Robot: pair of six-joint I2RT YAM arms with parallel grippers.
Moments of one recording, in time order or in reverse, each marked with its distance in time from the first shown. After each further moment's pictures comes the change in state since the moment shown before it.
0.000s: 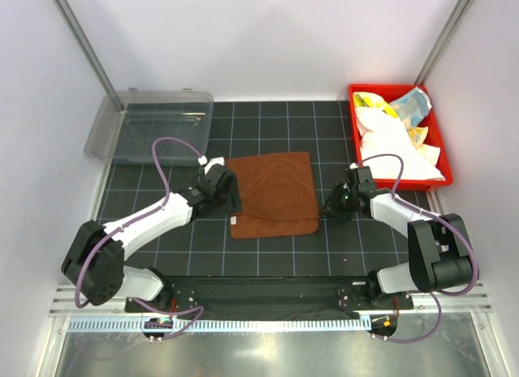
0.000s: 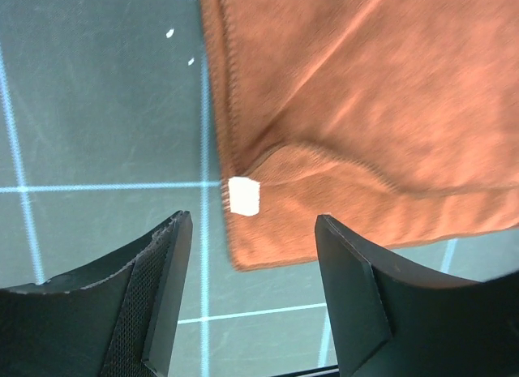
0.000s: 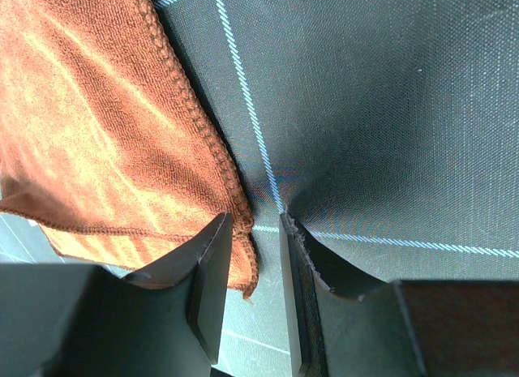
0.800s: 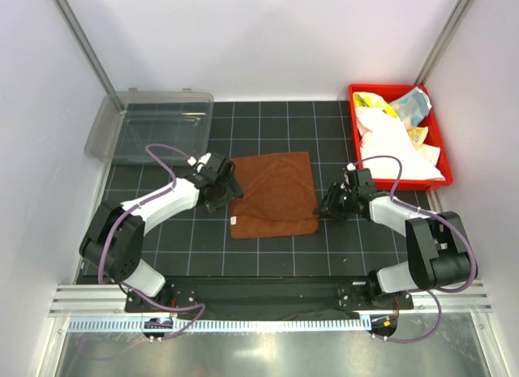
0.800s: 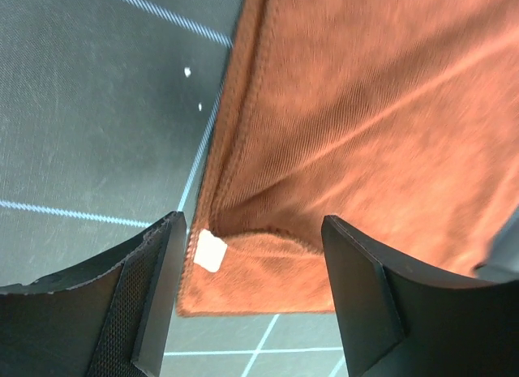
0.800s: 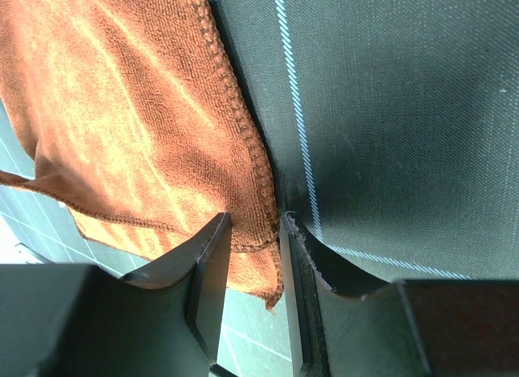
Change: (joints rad) left arm 0.095 0.186 0.100 0.016 0.047 -0.280; right arm 0.000 0.018 -0.041 0.122 -0.091 0.008
